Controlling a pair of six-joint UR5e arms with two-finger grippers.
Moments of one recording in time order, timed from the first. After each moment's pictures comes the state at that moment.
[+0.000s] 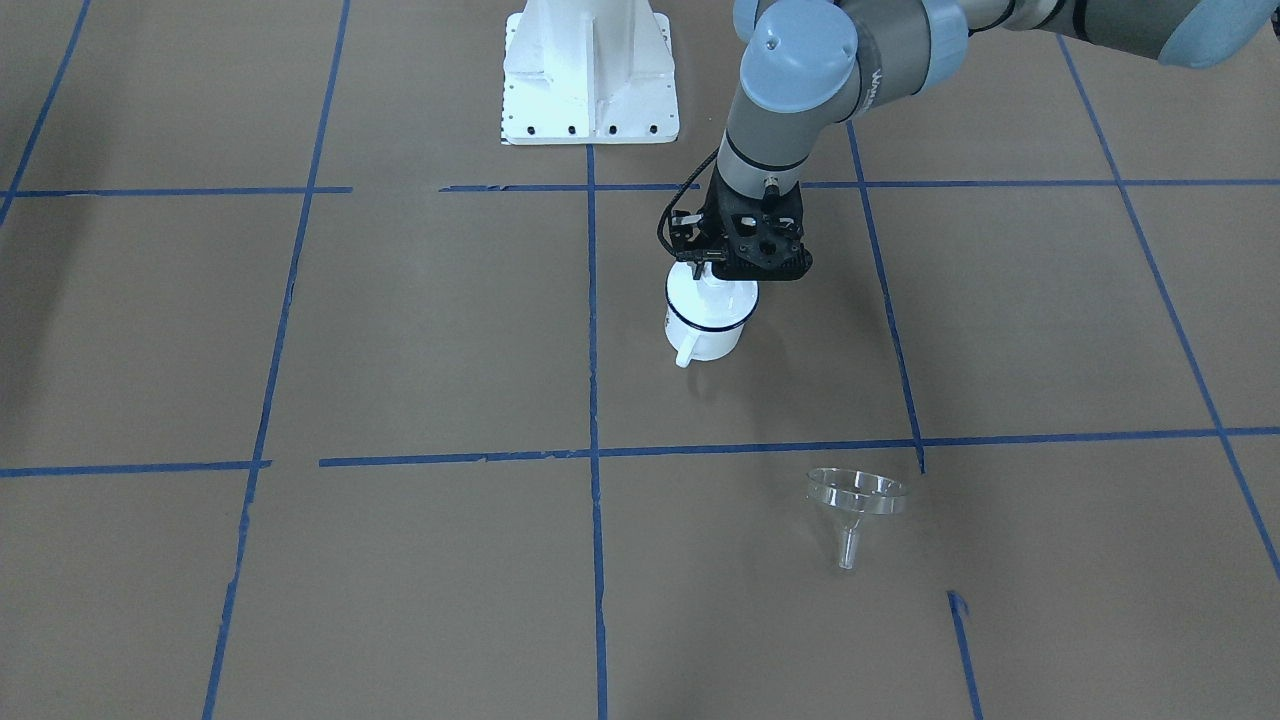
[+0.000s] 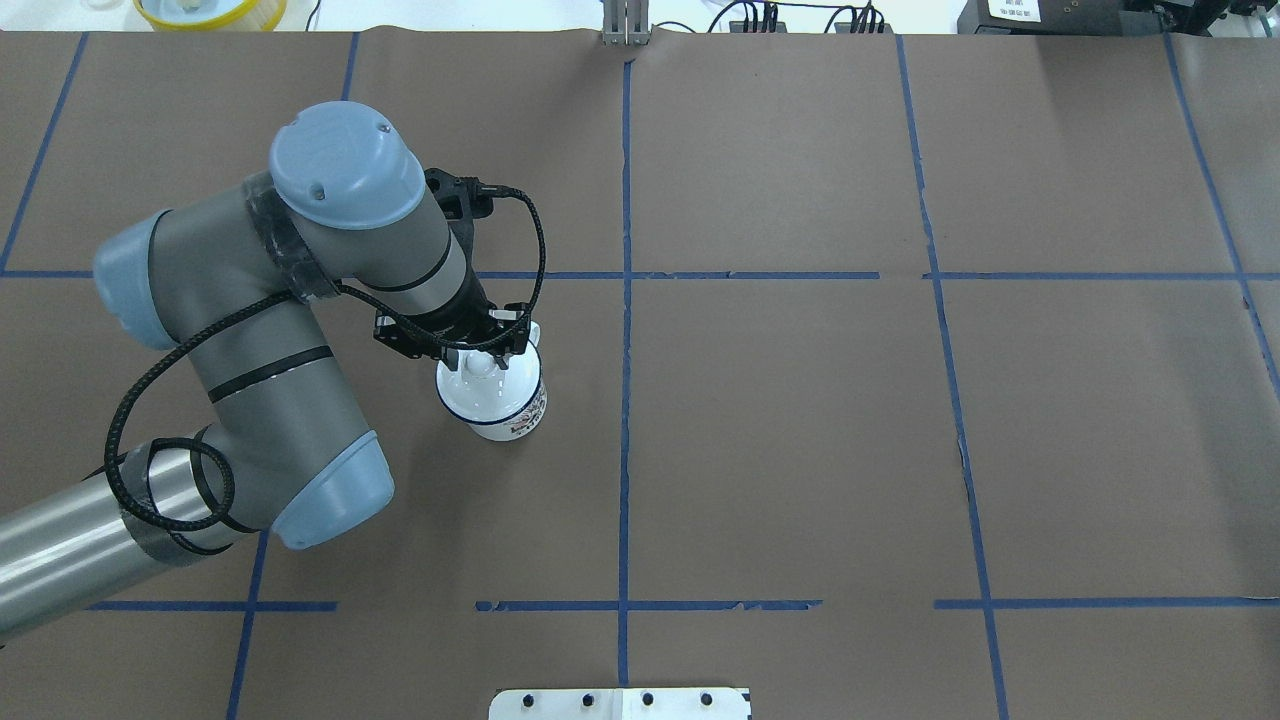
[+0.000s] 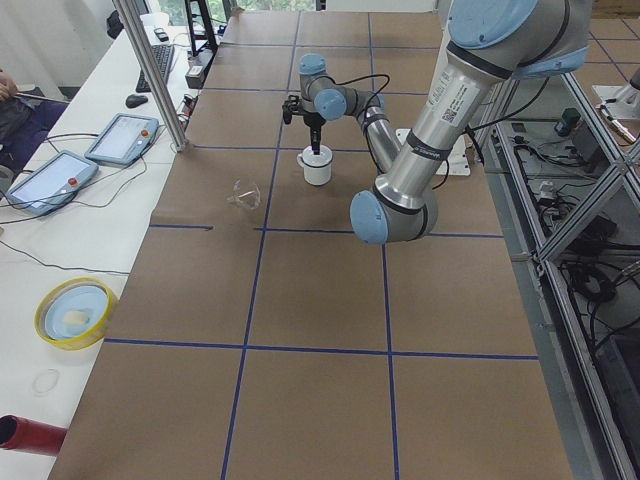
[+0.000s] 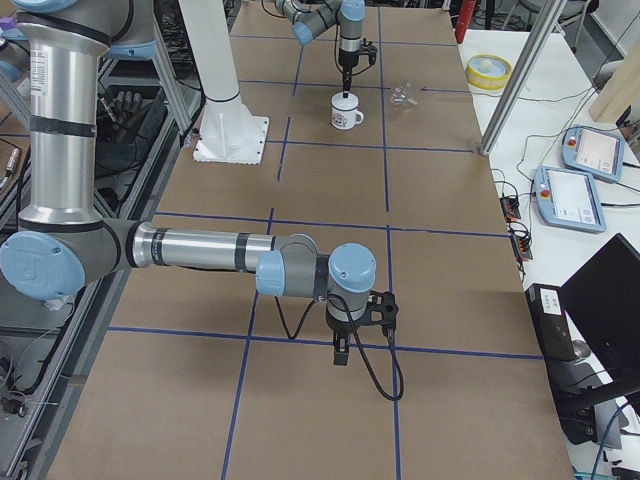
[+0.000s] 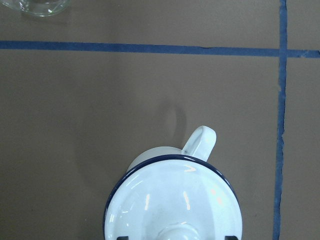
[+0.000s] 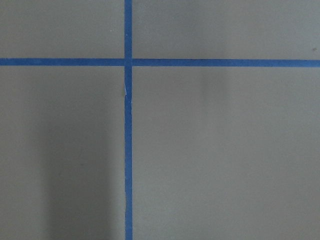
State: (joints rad) left arm -0.63 -2.21 -1.81 -1.45 -2.04 -1.13; right arm 1.57 -1.68 1.66 -1.57 2.29 0.01
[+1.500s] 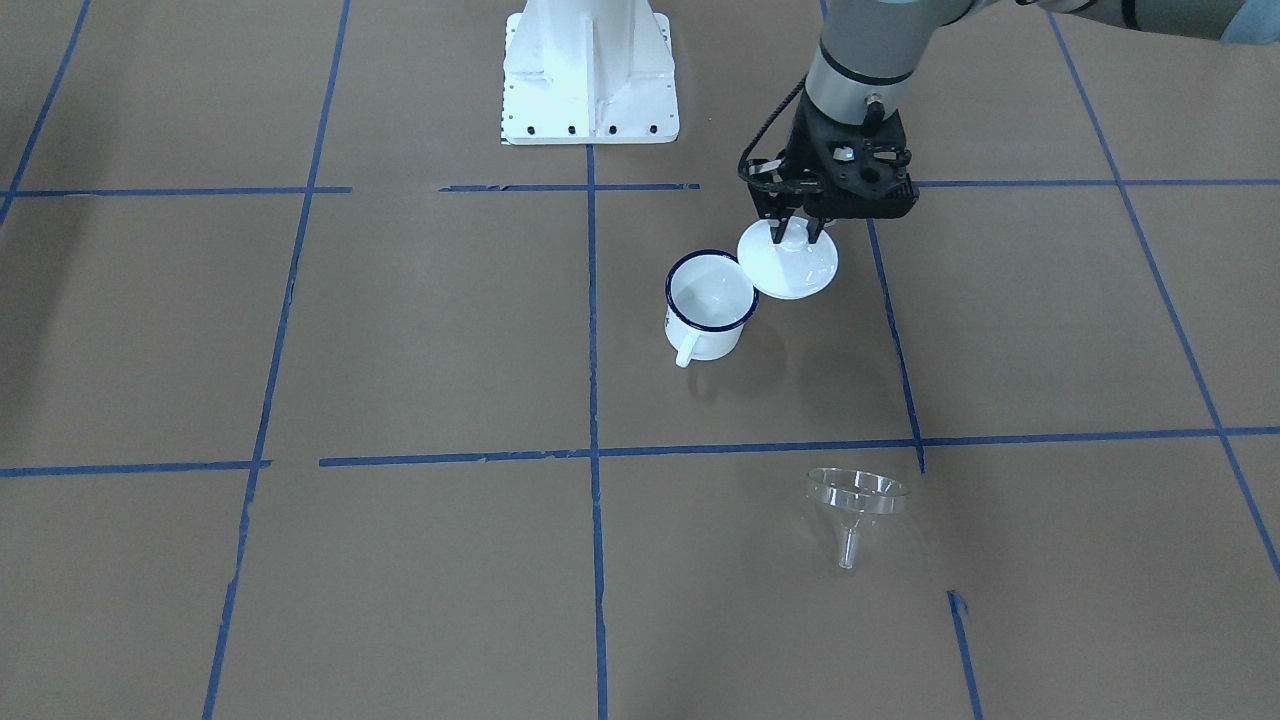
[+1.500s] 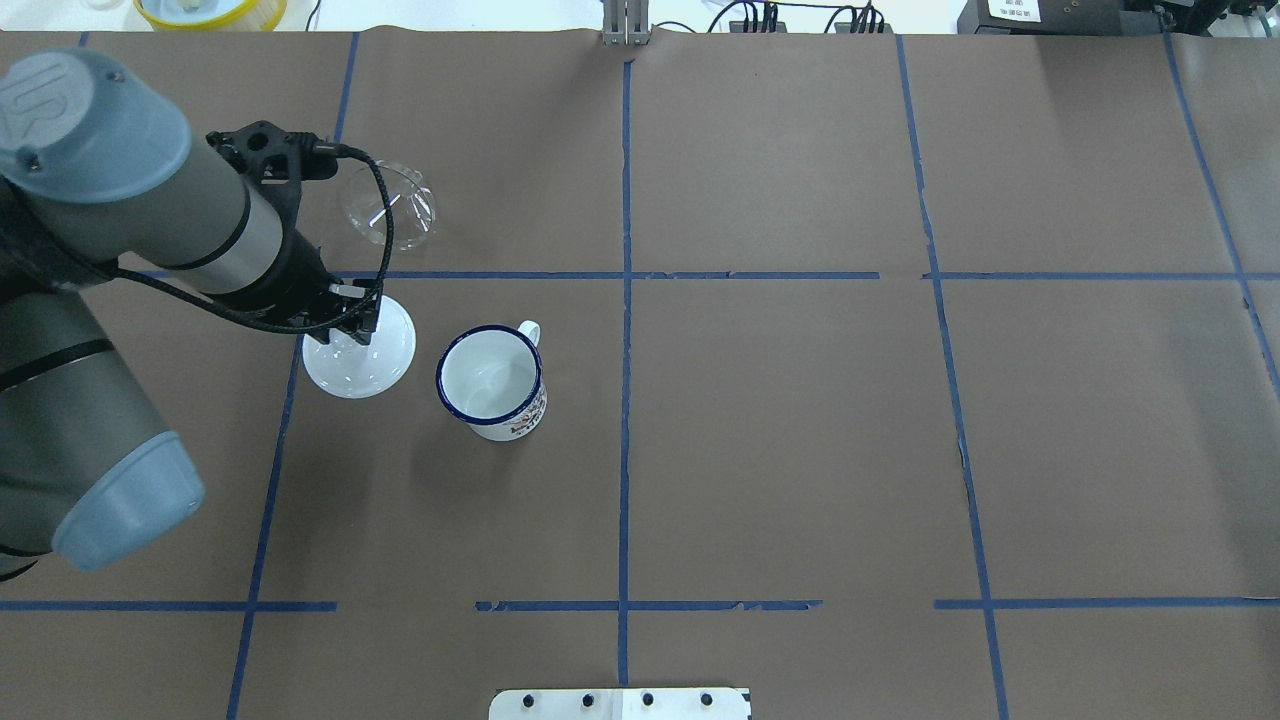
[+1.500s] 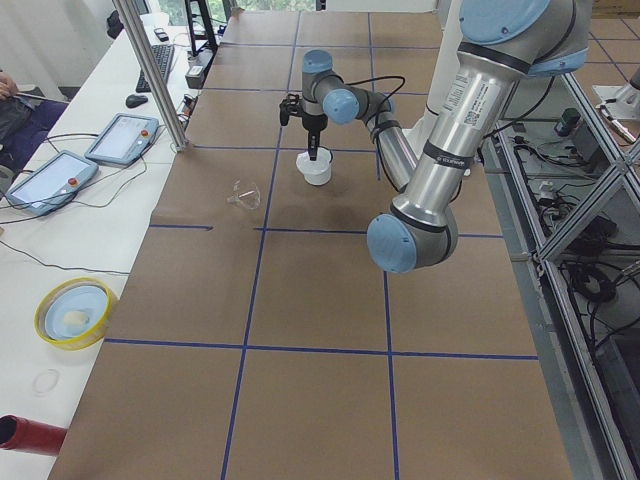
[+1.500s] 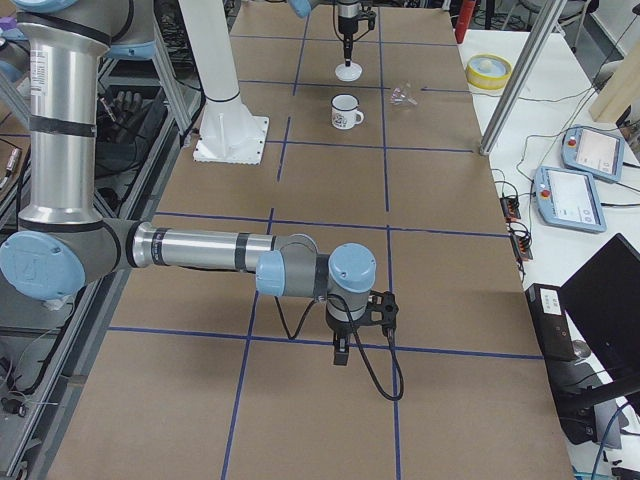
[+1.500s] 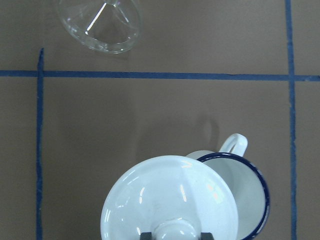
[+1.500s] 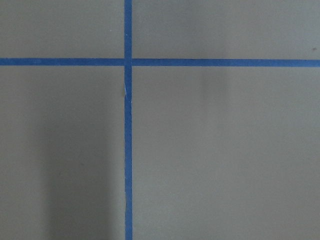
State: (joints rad) left arm -0.75 -1.94 -2.06 -1.47 -2.04 -1.01; right arm 1.57 -1.68 1.66 -1.57 2.29 0.01
